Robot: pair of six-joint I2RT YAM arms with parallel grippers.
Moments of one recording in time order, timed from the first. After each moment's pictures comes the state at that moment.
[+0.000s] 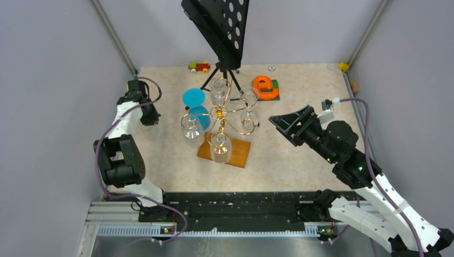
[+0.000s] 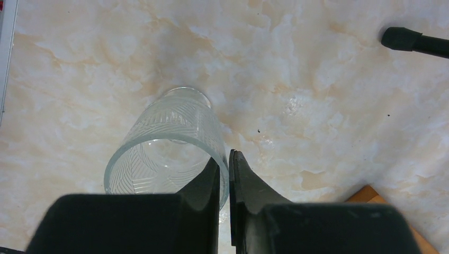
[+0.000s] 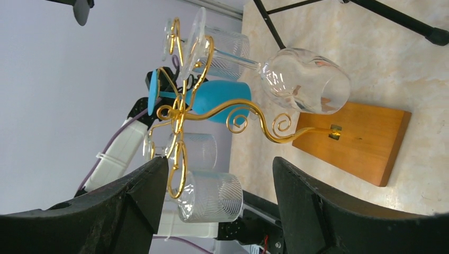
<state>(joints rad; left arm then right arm) 0.19 1.63 1.28 -0.71 -0.04 -0.32 0.70 0.65 0.89 -0.37 0.07 1.17</state>
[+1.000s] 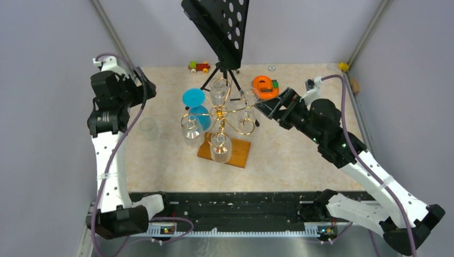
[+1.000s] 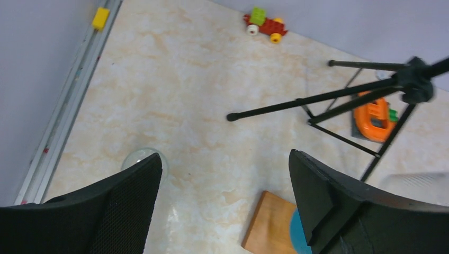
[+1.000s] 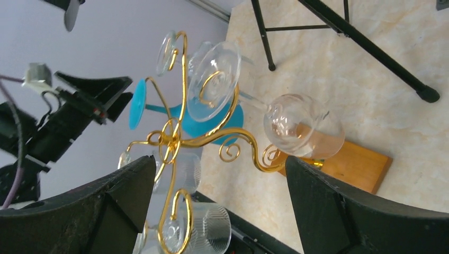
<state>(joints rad) 0.19 1.16 1.43 -0.67 0.10 -0.28 0.69 0.90 1.06 -0.32 0.05 0.96</state>
